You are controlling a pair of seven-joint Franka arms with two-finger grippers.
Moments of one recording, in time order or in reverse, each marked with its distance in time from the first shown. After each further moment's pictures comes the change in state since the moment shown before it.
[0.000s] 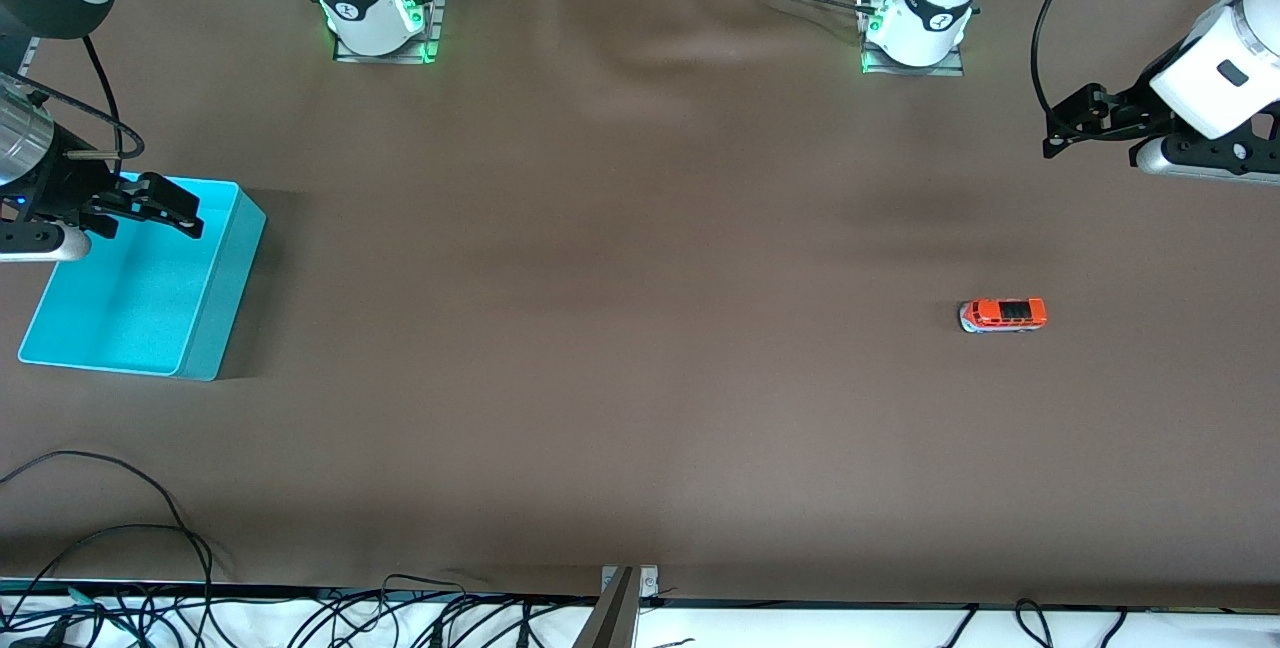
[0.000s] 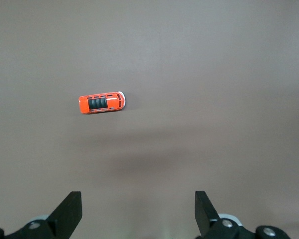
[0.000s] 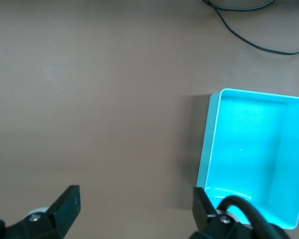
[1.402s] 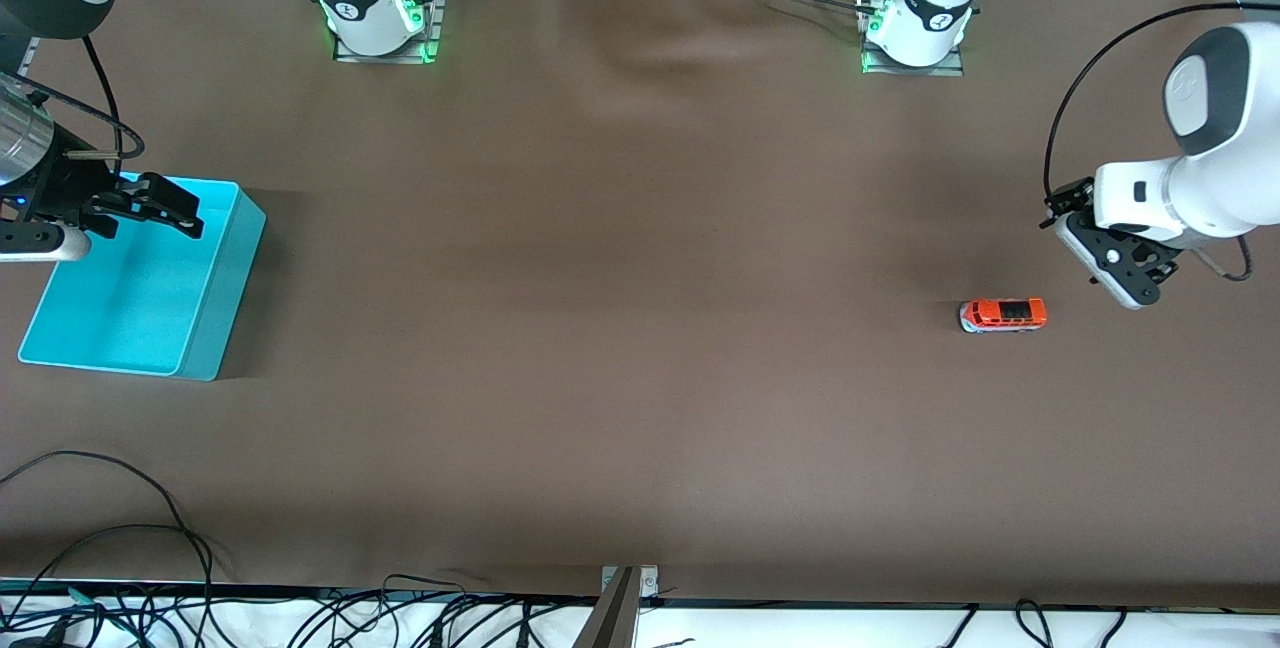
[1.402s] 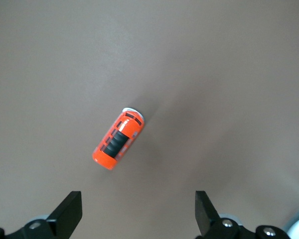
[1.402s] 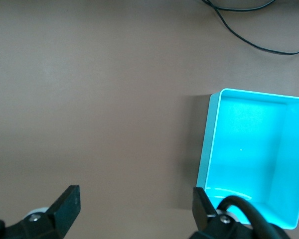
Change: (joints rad) left arm 0.123 0.184 0.002 -0.232 0.069 0.380 0.958; right arm 0.000 0.000 0.000 0.000 0.000 0.000 0.000
